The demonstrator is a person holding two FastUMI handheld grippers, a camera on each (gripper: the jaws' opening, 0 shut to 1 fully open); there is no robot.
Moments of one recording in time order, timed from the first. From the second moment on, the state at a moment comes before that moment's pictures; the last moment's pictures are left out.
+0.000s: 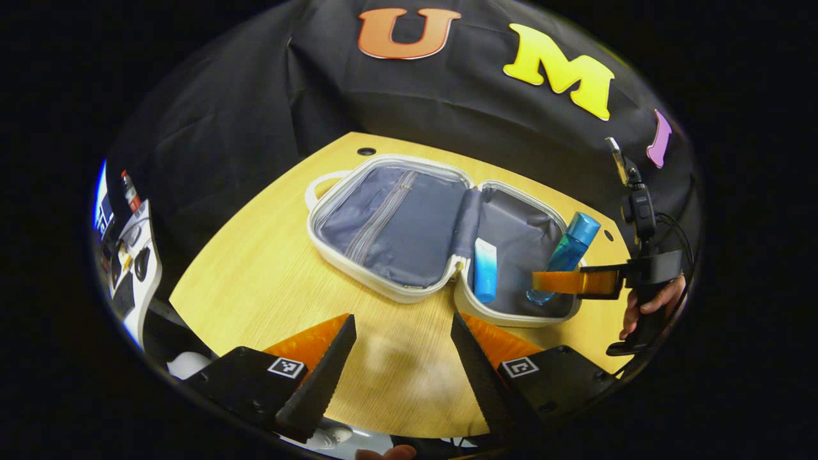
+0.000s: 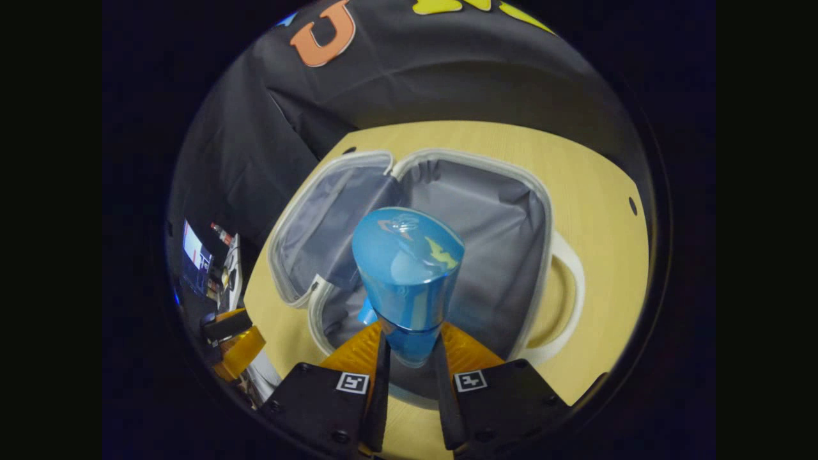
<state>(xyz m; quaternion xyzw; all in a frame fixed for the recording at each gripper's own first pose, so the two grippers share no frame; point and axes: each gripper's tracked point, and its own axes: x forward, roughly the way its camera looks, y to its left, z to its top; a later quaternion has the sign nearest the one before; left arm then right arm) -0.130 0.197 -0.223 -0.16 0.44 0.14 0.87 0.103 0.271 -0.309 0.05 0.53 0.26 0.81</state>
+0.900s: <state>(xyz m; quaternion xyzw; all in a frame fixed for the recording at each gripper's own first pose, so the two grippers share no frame) -0.119 0.236 -0.226 -0.19 0.42 0.13 0.88 0.115 0.284 -0.347 0.02 0.58 0.19 0.79</state>
